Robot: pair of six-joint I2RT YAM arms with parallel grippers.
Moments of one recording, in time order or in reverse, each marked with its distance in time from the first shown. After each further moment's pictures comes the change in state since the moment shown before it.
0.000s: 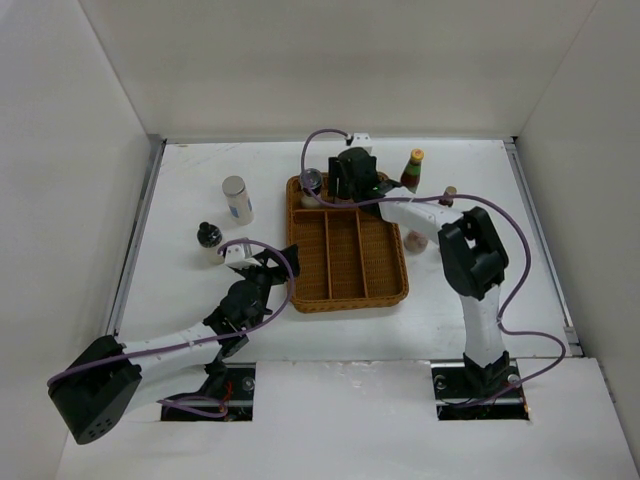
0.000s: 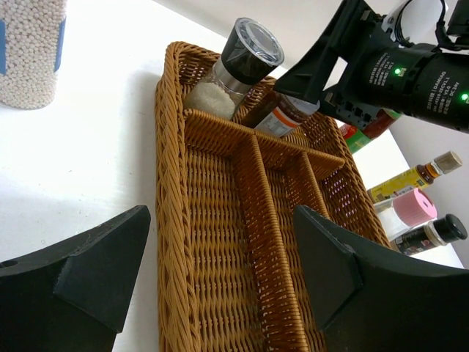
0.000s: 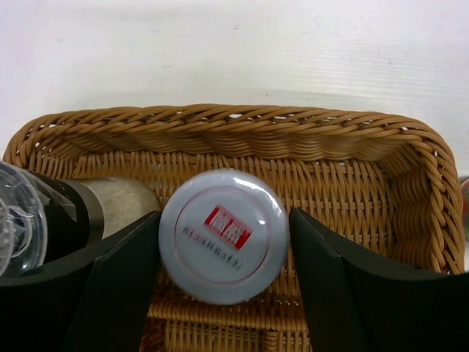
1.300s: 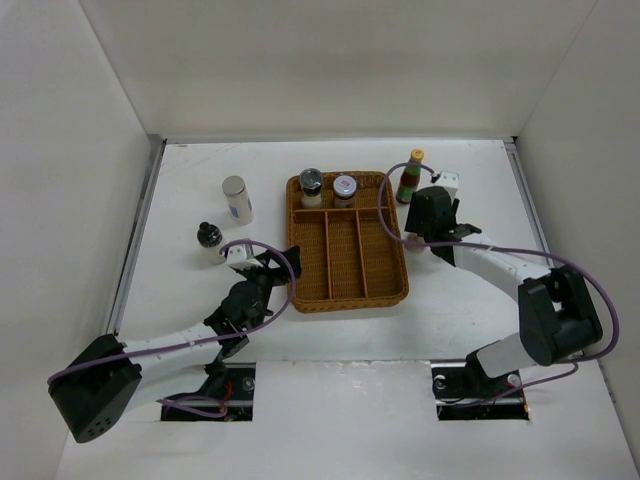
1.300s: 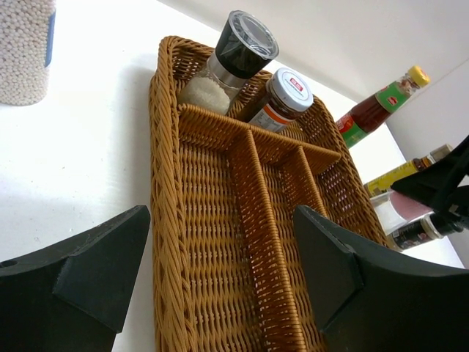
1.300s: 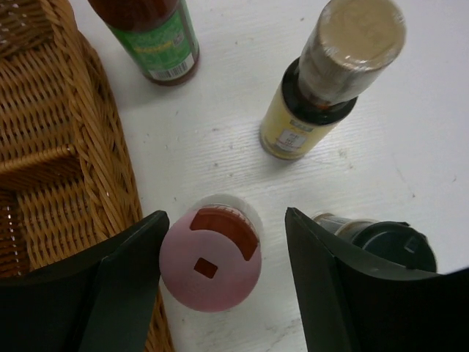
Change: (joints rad) left arm -0.013 0.004 0.000 0.000 0.002 0.000; right arm -0.217 -0.626 -0.745 0.023 0.103 0.019
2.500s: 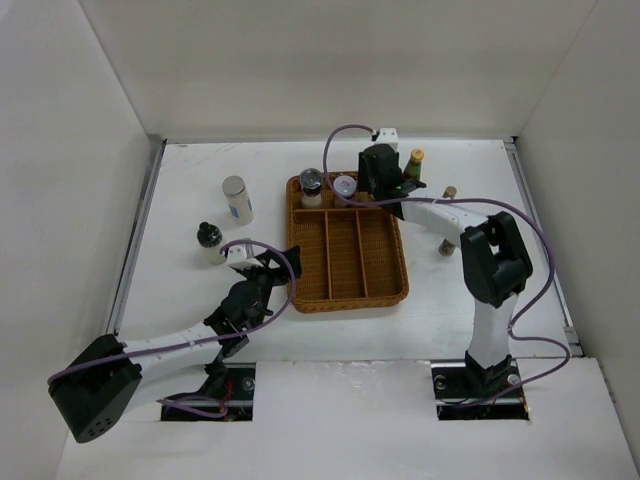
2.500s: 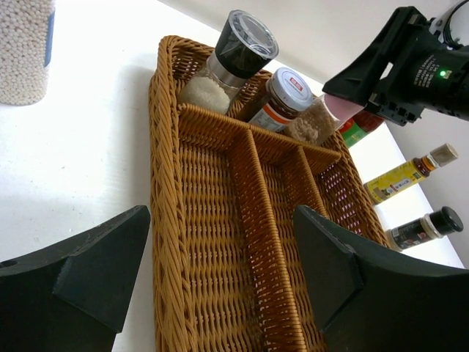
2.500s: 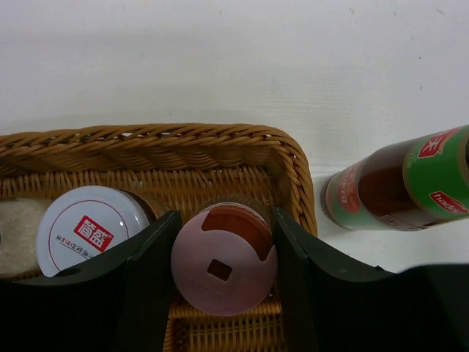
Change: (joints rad) left arm 0.003 0.001 0.000 0.000 0.006 -0.001; right arm 0.133 0.489 0.600 0.012 -0.036 -0.105
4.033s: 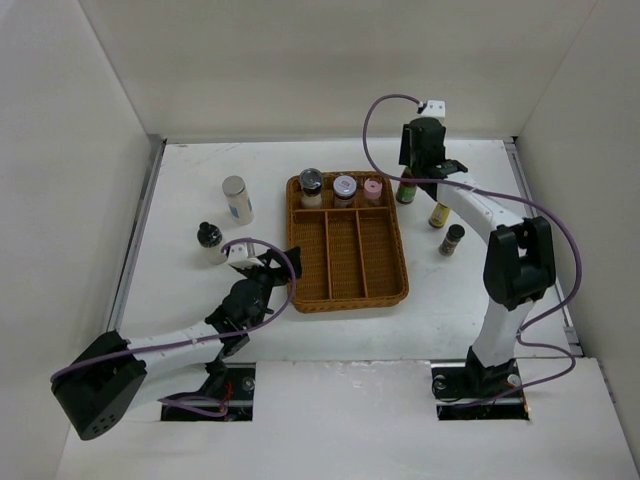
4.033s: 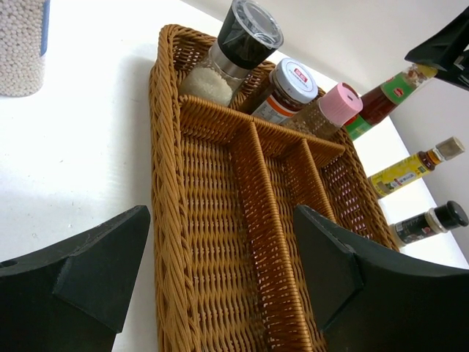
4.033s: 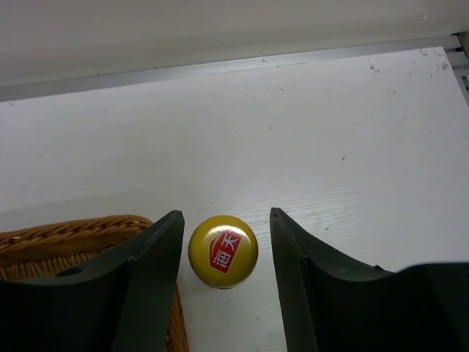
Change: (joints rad) left arm 0.018 0.026 0.000 0.002 0.032 -0.015; right arm -0.203 -0.089 0.060 -0.035 0.016 -0.109
